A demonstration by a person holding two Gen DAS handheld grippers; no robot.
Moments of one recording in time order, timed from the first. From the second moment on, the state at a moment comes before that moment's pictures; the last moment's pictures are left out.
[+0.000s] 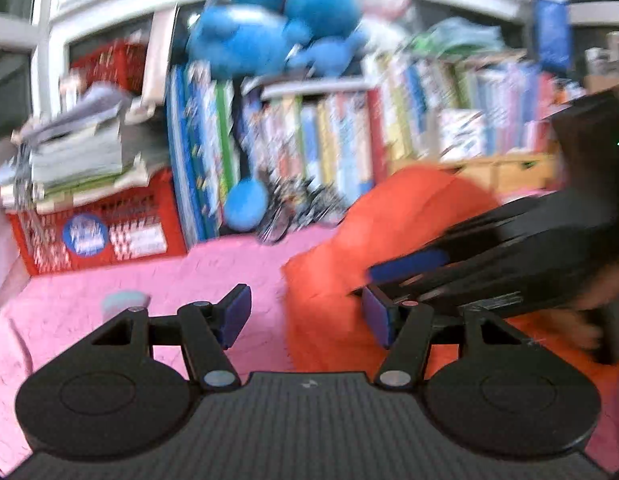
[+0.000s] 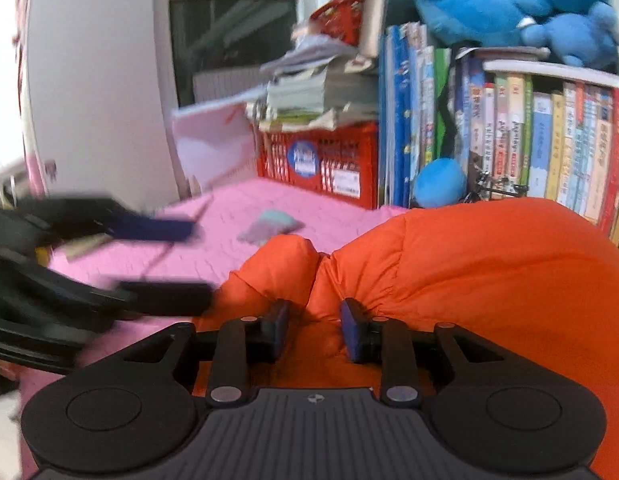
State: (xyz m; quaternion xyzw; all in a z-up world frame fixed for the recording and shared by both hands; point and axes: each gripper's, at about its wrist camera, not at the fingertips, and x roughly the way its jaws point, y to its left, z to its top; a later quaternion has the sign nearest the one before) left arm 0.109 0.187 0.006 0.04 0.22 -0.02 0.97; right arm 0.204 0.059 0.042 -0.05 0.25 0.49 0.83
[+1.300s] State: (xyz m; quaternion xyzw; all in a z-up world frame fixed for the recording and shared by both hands) left arm 0.134 0.193 -0.038 -0.01 0.27 0.00 0.96; right arm 0.243 -0.041 0.011 -0.08 0.23 0.41 0.88
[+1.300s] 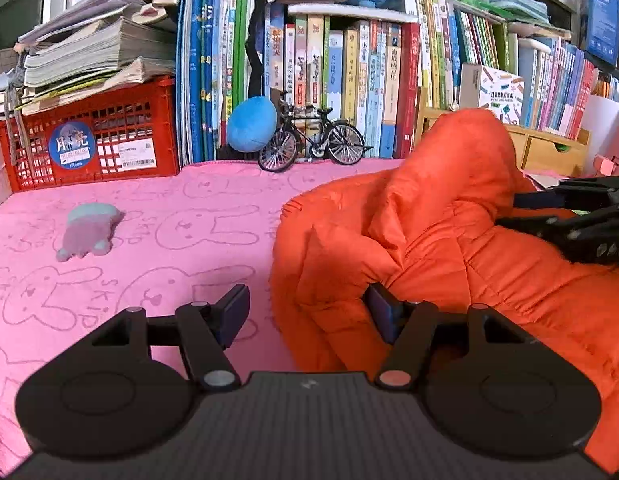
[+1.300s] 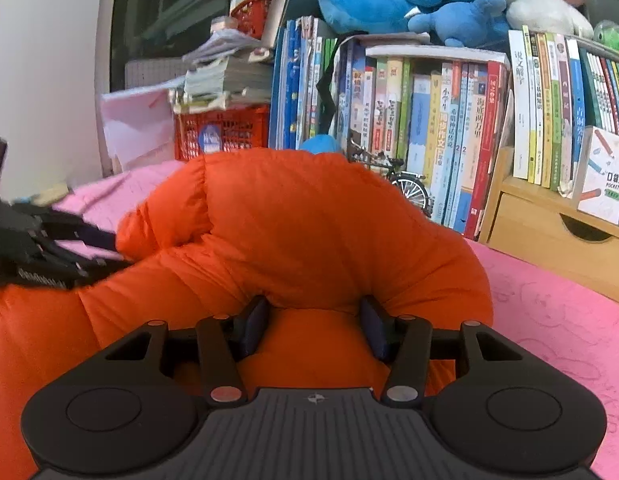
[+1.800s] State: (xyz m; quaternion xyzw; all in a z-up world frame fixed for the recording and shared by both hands) left arm 0.114 0.188 -0.015 0.00 0.25 0.02 0.97; right arm 0.236 -0.184 -0.018 0.34 0.39 0.43 0.74
